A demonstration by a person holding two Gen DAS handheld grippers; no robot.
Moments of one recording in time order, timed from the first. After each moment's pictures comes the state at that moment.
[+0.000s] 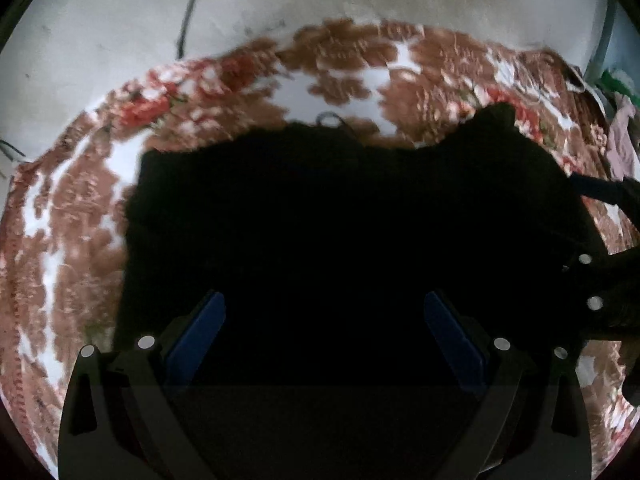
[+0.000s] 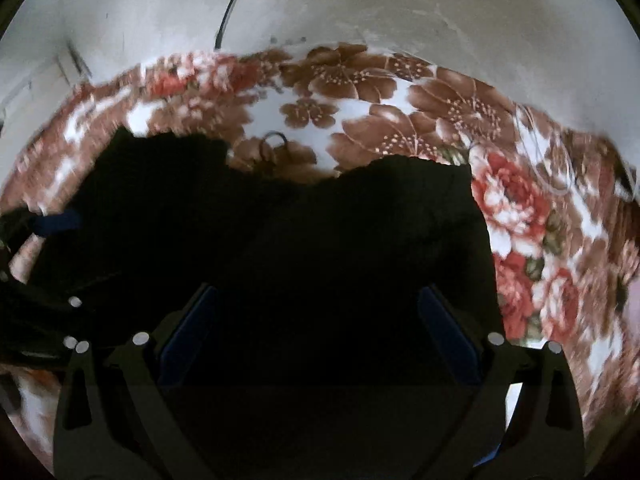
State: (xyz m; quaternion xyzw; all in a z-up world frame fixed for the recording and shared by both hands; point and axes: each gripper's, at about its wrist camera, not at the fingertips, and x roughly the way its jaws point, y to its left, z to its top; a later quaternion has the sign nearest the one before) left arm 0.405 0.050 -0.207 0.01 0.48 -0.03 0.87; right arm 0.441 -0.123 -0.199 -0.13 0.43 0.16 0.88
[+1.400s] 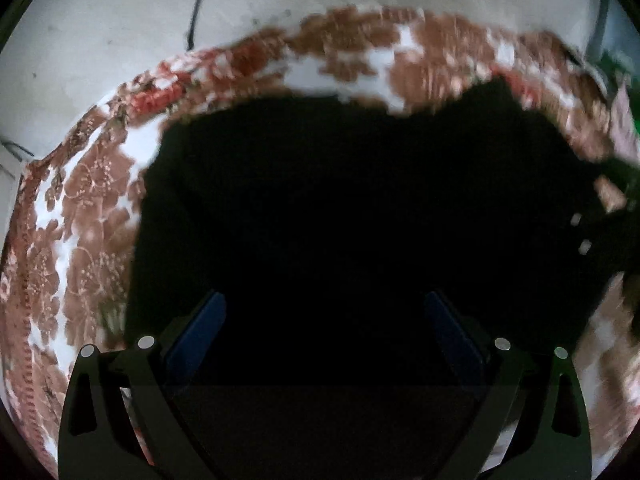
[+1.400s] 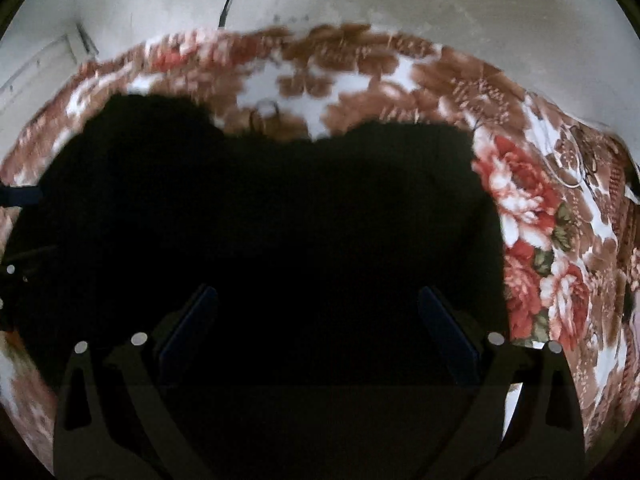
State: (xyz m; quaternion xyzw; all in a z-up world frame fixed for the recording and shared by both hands) left arm 0.370 0.061 -0.218 0.05 0.49 -0.02 0.87; right arm 0.441 -0.150 -0.237 -0.15 0.44 0.18 0.87
